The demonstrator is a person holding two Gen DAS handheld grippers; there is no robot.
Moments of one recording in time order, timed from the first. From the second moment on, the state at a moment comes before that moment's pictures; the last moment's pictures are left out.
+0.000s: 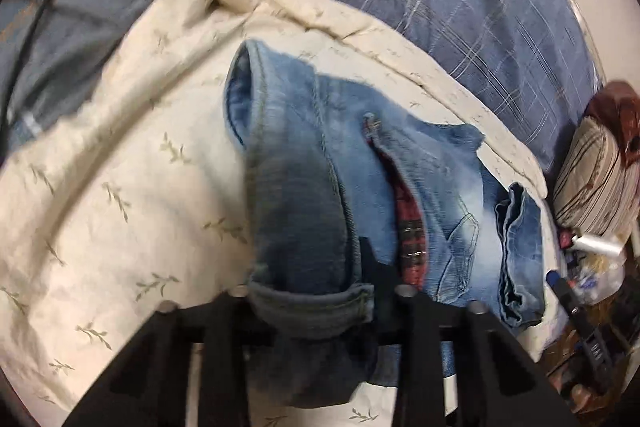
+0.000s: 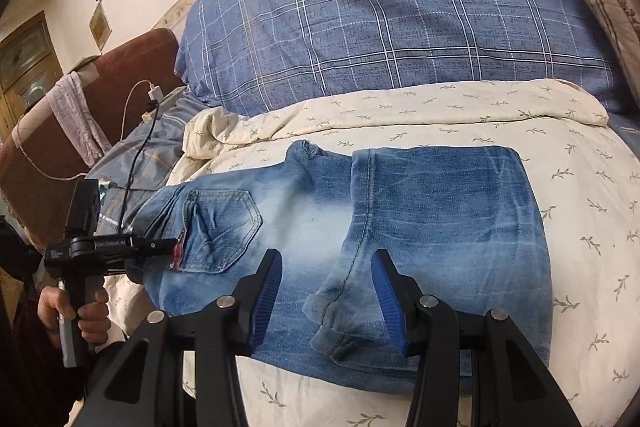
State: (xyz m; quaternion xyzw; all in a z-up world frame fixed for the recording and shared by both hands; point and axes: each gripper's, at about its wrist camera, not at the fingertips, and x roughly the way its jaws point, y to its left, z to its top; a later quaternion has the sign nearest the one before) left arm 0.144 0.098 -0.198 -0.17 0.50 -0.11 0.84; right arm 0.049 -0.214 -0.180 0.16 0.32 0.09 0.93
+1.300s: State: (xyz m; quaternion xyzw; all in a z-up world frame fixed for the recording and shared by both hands) left arm 0.071 -0.147 -0.045 0.10 0.32 -0.30 0.89; right arm 0.008 -0.397 -0.208 0.49 0.24 0.06 0.84
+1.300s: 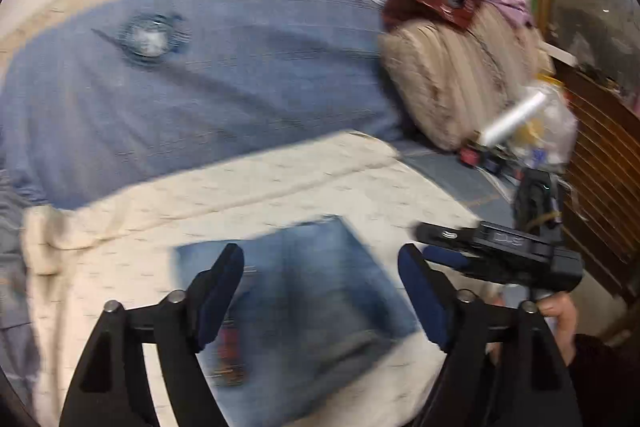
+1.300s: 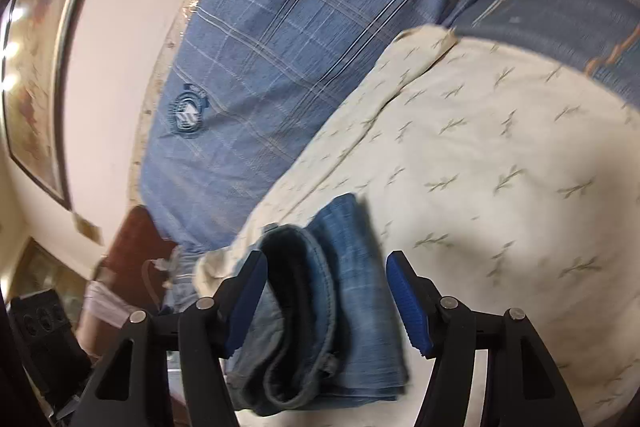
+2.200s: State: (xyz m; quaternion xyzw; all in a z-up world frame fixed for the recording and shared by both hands) left arm 0.090 -0.114 -0.156 0.05 0.47 -0.26 0.84; right arm 0.052 -0.285 -0.185 0.28 0.33 0.09 0.90
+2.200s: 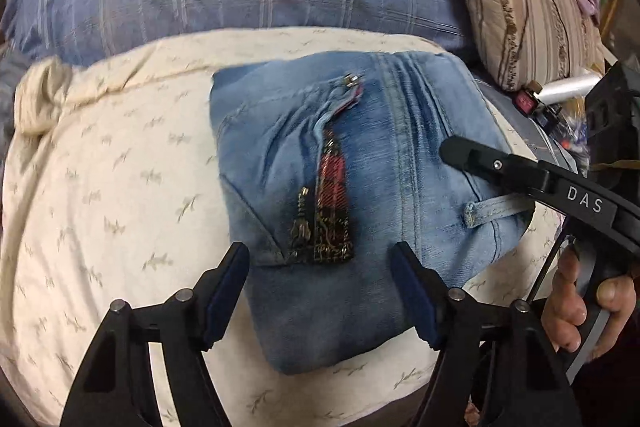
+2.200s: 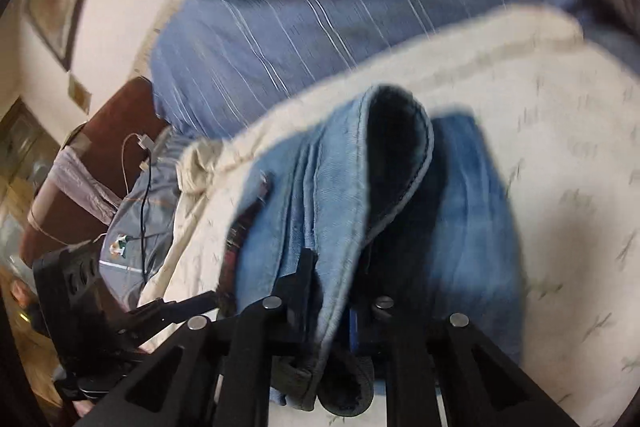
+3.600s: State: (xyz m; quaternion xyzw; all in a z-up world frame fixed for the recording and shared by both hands) left arm 0.214 -0.129 -0.175 0.12 0.48 -0.10 0.86; right arm 0.114 -0.330 -0.198 0.25 0.37 0.02 0.90
